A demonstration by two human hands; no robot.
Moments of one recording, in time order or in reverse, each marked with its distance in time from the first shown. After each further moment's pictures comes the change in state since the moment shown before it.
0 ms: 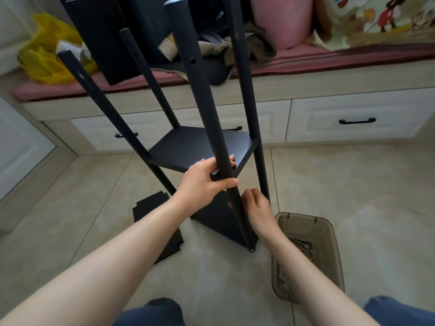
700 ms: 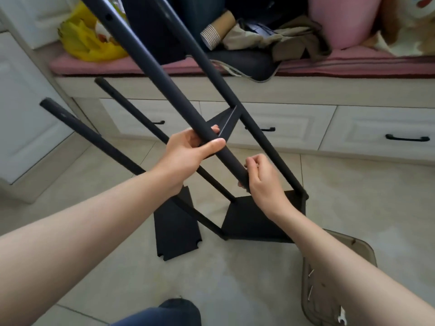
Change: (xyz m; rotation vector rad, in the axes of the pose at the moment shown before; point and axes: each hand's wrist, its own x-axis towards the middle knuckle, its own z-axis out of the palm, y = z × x) left_hand 0.011 -0.048 -0.100 -0.347 0.272 -0.223; right_hand 0.042 -0.076 0.070 -0.154 -0.091 -0.271
